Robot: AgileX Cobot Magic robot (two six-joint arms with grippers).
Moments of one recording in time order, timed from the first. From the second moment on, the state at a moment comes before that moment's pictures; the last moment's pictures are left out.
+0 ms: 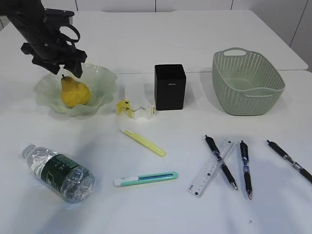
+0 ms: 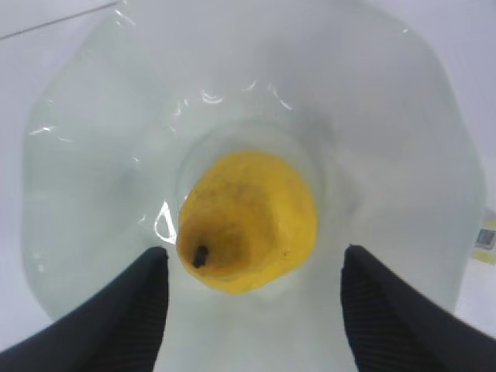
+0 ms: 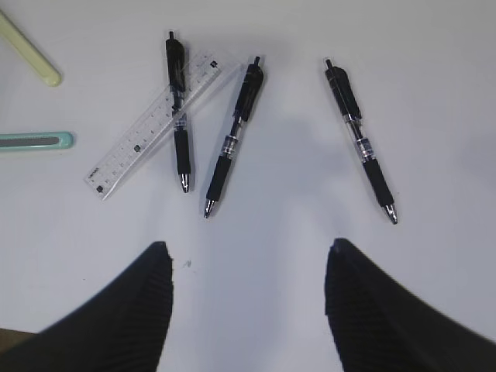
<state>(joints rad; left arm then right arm) -0.18 2.19 -1.89 -0.01 0.87 0.01 0.02 1.07 -0.88 0.16 0.98 -0.10</state>
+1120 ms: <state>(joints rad) -0.17 1.81 -1.51 -0.02 1.02 0.01 0.08 1.10 -0.90 0.16 0.99 -0.14</state>
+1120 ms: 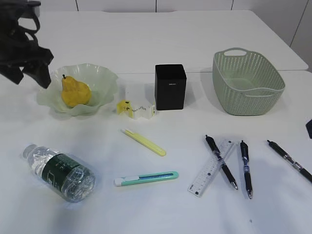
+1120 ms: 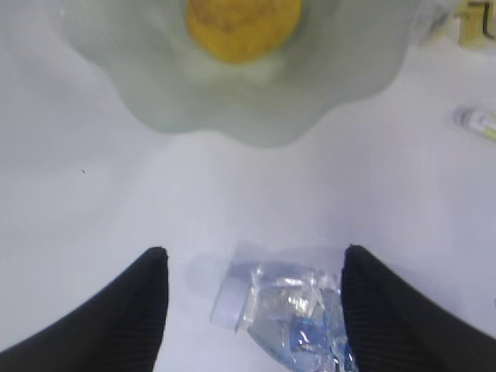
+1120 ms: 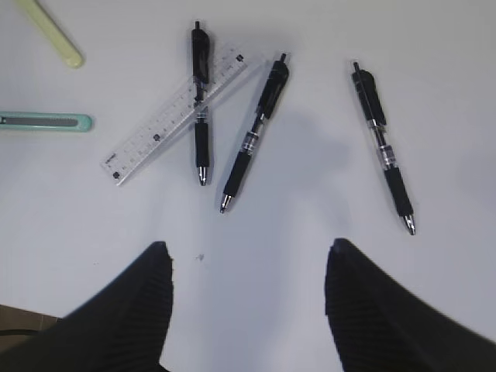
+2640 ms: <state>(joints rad) -0.15 1.40 -0.99 -0.15 0.93 0.01 0.41 2.12 -1.92 0.19 1.13 -0.33</state>
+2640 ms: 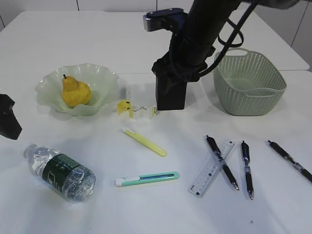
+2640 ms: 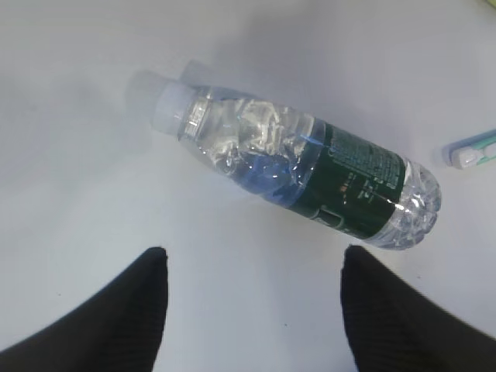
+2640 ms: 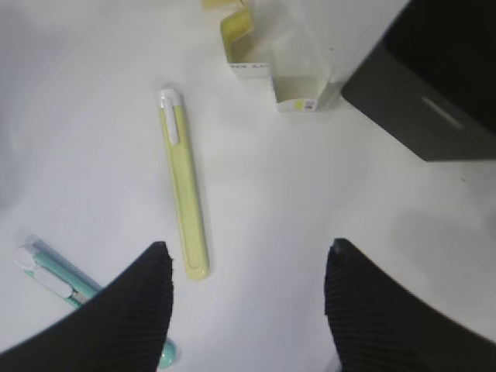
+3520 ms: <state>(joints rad) -0.15 1.35 -0.99 -0.15 0.84 0.01 0.41 2.24 -1.93 0.41 0.83 -1.20</state>
